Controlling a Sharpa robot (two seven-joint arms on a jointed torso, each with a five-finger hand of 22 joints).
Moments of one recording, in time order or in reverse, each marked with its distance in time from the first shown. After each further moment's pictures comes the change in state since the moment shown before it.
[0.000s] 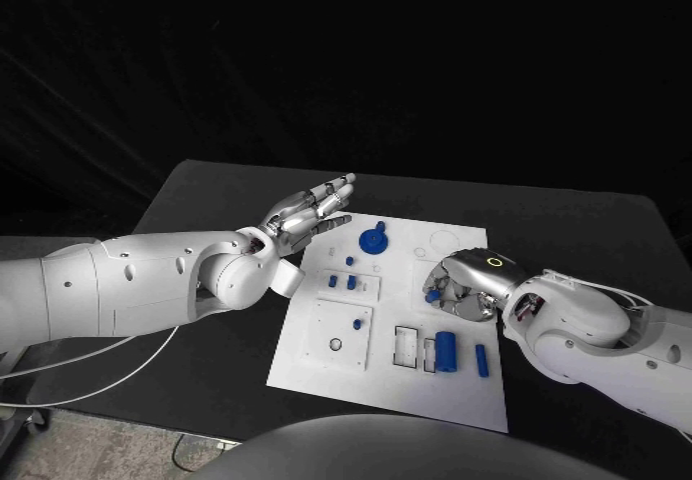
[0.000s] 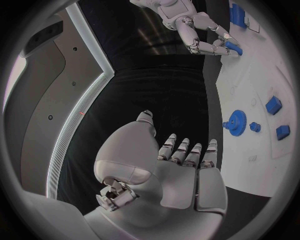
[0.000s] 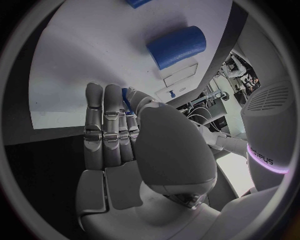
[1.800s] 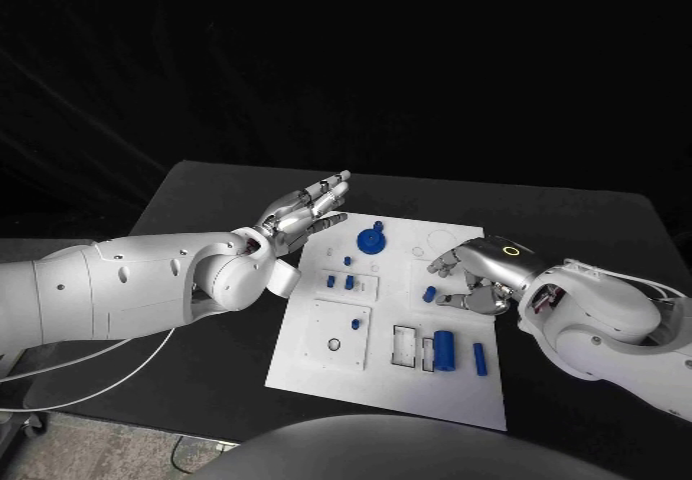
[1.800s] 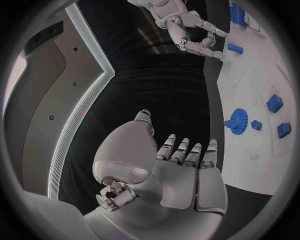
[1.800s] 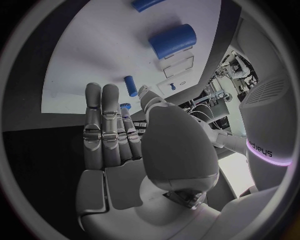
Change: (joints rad) left arm 0.000 -0.007 0.000 0.006 0.001 -0.009 0.012; left_hand -0.026 -0.026 0.003 0.003 -0.031 -0.011 -0.018 -0.001 -0.002 0.004 -0.004 0.000 0.000 0.004 -0.004 0.000 0.000 0.000 -0.004 -0.004 0.000 0.000; right arm 0.054 -0.073 -0.001 0.084 -0.009 0.022 -0.046; right_hand -0.125 -0.024 -0.123 0.068 -0.084 -0.206 0.017 -0.064 -0.032 -0.251 0.043 0.012 0.039 -0.028 0.026 0.000 0.019 0.000 -0.038 0.024 -0.015 -0.005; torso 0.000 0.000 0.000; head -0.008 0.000
